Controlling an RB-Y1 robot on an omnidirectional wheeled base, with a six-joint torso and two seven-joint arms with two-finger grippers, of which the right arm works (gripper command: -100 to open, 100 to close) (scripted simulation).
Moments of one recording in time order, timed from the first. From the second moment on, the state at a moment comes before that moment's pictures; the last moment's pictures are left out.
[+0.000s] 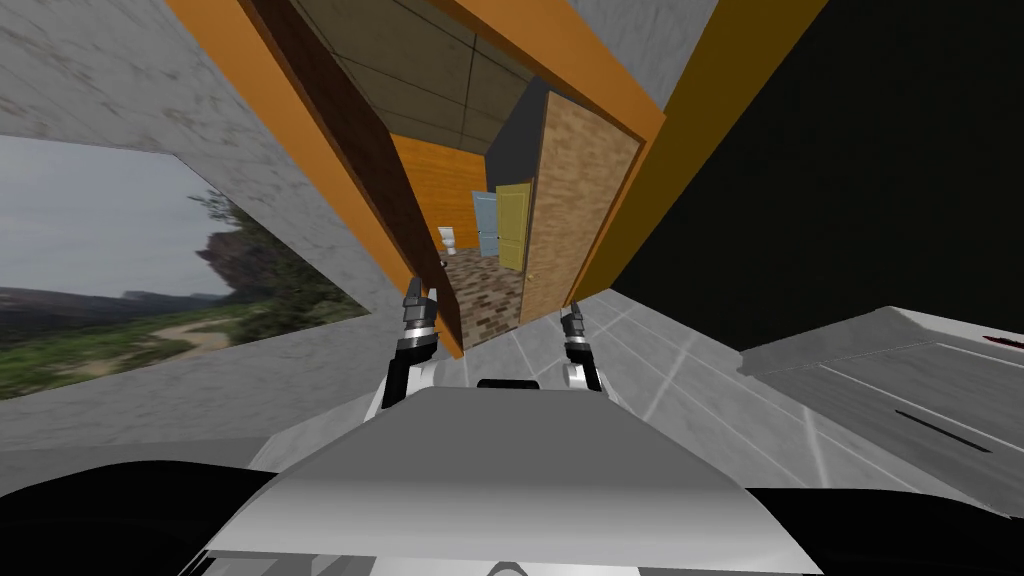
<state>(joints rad) 0.34 -0.08 0.01 -1.81 0.02 -0.48 -0.09</state>
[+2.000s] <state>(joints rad) 0.13 -0.13 0.12 -1.27 -0.05 -0.63 -0.09</state>
